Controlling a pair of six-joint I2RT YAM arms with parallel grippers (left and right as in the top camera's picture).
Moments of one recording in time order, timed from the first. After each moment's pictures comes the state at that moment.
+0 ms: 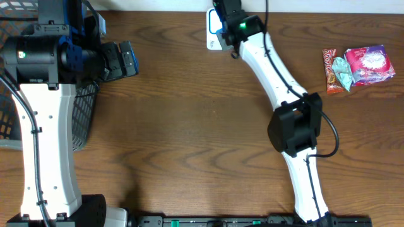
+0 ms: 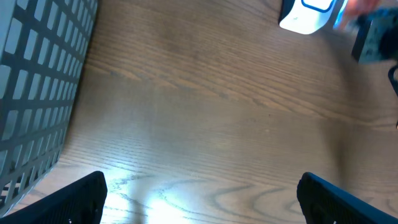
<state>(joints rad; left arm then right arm) 0.00 1.62 2.07 -1.54 0.16 -0.25 0.43 2.44 2.36 -0.82 0.41 -0.09</state>
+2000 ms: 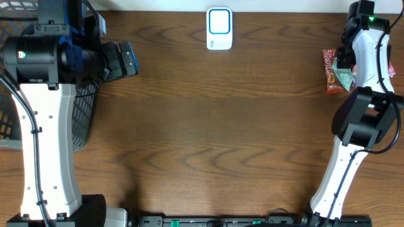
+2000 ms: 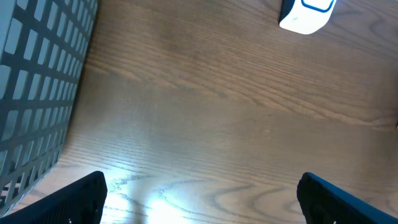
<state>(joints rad) 0.00 1.62 2.07 -1.54 0.16 -0.25 -0.23 2.46 2.31 -1.19 0.63 0.00</state>
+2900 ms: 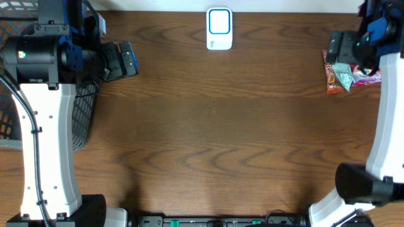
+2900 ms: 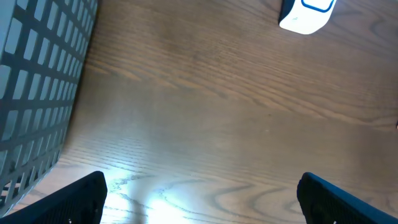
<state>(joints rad) 0.00 1.62 2.07 -1.54 0.16 -0.25 -0.03 1.80 2.30 -1.63 0.21 0.14</state>
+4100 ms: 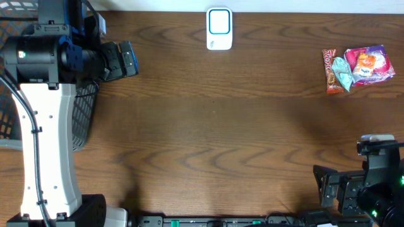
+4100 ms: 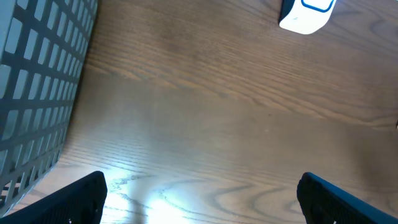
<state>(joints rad) 0.00 1.62 2.07 -1.54 0.16 -0.25 0.16 0.83 1.65 -1.70 -0.03 0.13</state>
